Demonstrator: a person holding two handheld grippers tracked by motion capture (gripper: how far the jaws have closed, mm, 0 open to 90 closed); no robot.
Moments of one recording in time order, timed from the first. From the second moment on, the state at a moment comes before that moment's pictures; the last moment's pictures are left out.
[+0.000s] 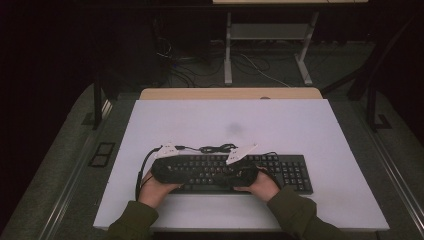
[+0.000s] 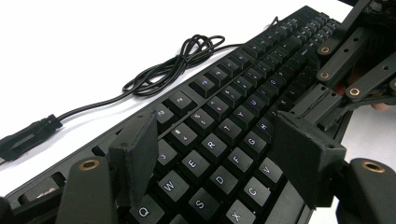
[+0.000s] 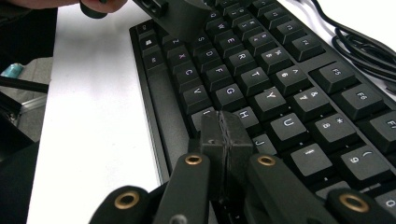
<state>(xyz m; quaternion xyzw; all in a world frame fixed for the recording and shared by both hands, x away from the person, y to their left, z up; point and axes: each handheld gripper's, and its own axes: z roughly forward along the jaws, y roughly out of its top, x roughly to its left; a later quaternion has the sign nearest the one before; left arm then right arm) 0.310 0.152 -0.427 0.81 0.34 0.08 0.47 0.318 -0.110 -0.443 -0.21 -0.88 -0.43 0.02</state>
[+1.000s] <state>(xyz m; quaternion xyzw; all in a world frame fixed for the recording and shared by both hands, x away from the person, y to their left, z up) 0.310 0.149 -0.425 0.81 0.33 0.09 0.47 0.326 -0.128 -0.431 -0.23 -0.85 -0.47 0.02</state>
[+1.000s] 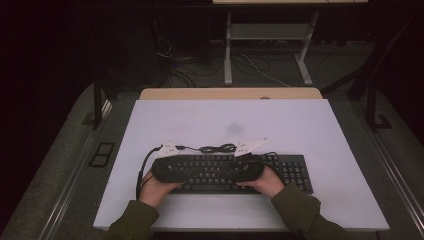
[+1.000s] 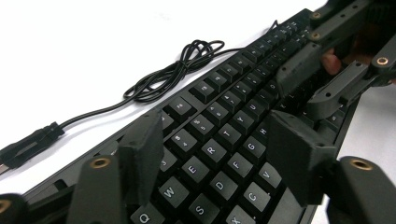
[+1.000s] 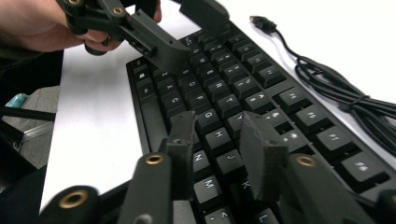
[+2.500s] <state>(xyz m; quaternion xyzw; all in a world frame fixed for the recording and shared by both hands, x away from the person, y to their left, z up) 0.320 0.112 -0.435 0.84 0.32 0.07 0.43 0.342 -0.150 -0.428 -0.29 -0.82 -0.50 -0.03</state>
